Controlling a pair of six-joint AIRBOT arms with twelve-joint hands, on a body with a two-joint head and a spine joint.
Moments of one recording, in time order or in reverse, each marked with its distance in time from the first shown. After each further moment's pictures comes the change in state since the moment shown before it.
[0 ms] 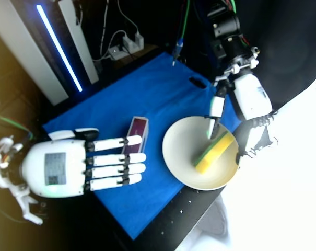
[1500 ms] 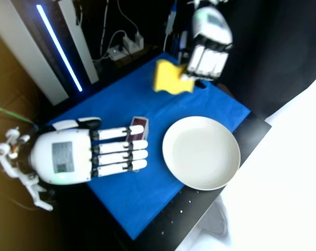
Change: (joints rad) left arm 0.351 0.670 -0.811 0.225 -0.551 -0.117; right arm 0.000 -0.006 -0.038 -0.007 0.024 0.038
